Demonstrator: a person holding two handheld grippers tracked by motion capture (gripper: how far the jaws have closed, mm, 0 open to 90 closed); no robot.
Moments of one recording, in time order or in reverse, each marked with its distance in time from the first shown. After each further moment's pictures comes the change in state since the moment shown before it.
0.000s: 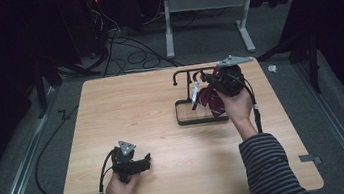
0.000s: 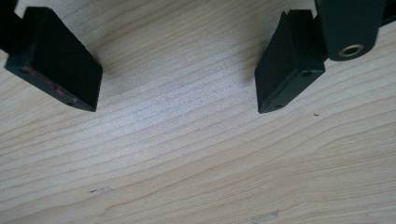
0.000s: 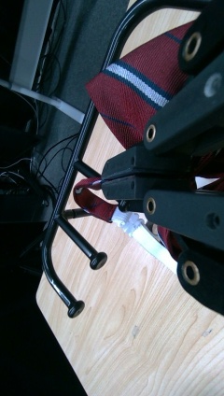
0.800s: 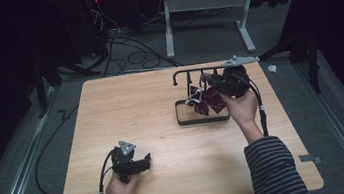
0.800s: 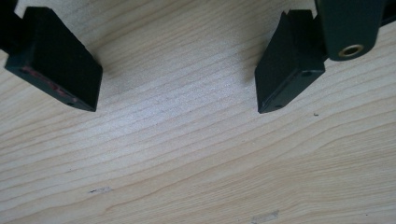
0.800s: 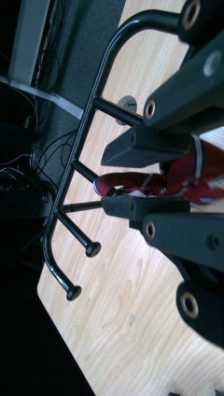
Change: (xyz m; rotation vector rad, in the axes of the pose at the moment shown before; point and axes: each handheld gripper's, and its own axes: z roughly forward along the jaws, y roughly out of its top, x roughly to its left) left arm 0.000 0.000 0.000 0.000 0.000 0.002; right arm 0.000 0.000 -0.020 0.001 0.028 0.009
